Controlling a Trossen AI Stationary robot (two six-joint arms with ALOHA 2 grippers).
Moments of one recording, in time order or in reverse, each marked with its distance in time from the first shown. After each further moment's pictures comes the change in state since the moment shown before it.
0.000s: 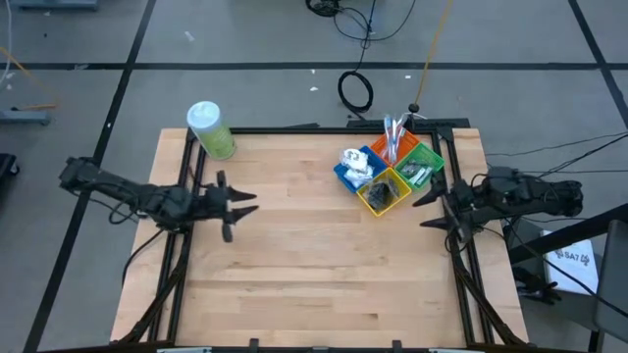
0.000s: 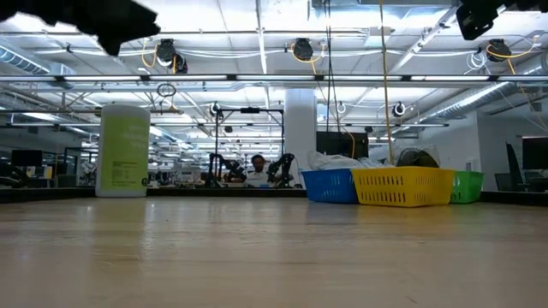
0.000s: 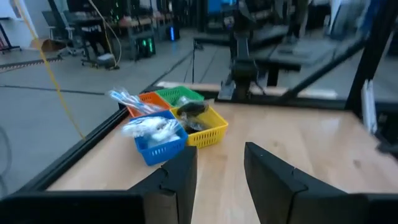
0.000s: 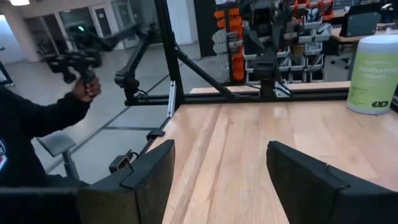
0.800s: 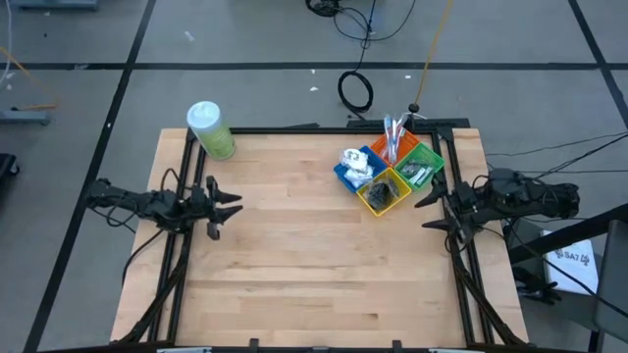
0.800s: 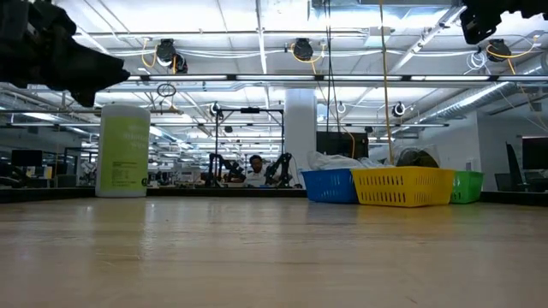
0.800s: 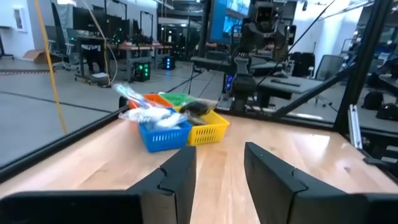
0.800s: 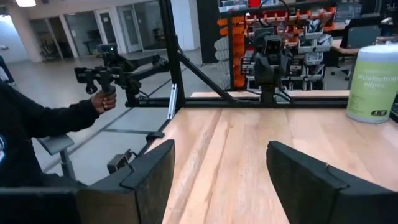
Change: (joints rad) left arm 0.042 -0.660 -0.434 -0.041 0.056 -0.033; right arm 0.000 -0.079 -0.053 0.012 -0.008 -0.024
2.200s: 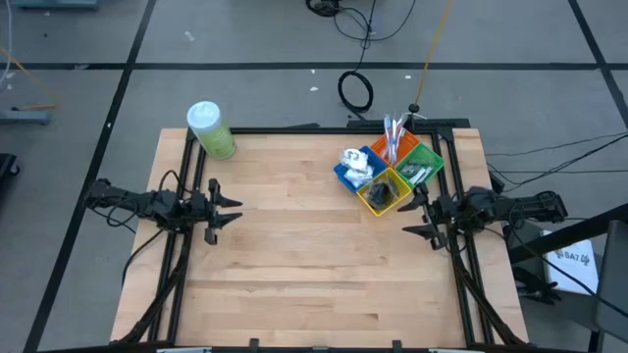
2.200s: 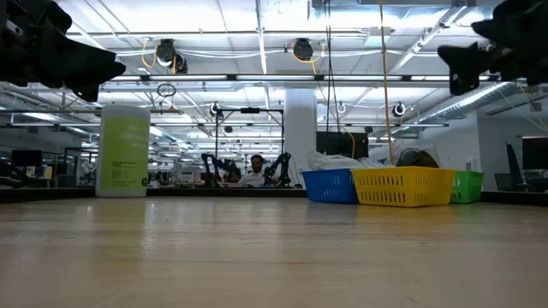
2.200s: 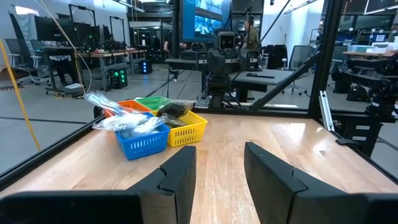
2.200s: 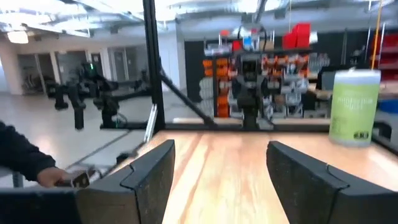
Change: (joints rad) left arm 0.001 0.001 -0.006 0.006 0.119 0.077; right arm -0.001 -0.173 -0.483 0.522 0.085 -0.050
